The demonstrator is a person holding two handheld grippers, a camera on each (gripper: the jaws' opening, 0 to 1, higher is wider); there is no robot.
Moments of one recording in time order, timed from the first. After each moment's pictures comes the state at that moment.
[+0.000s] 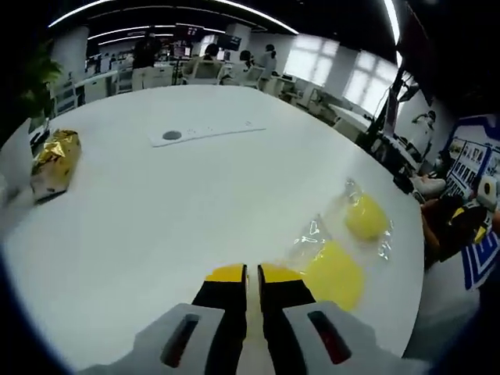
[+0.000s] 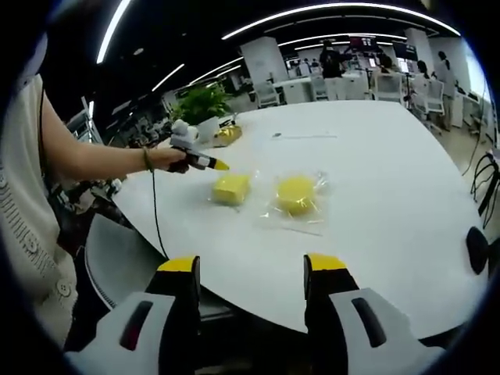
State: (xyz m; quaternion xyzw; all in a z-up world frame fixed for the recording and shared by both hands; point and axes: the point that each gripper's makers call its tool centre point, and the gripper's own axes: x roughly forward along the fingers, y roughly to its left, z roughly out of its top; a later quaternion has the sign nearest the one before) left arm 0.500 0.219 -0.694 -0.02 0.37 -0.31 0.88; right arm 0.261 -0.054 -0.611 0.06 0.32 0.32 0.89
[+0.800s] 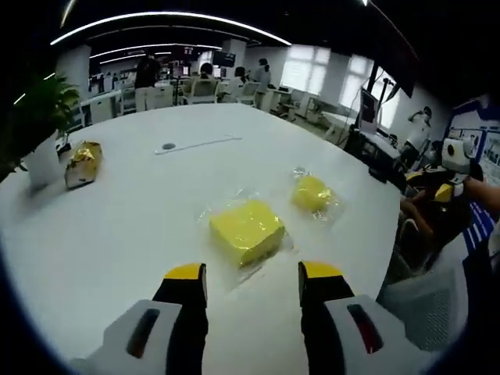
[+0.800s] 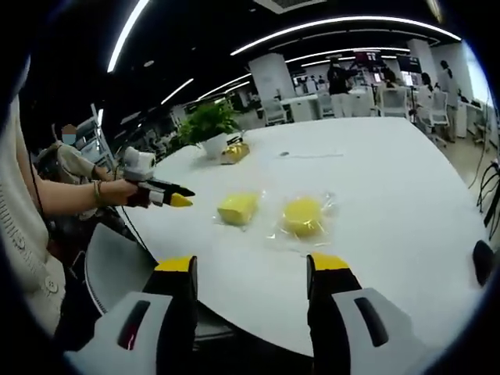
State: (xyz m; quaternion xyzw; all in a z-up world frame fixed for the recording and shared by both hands) left arm 0.359 0.229 -0.646 -0.01 0.32 -0.31 0.90; right arm 0.276 -0.044 -0.601 0.06 0.26 0.34 0.90
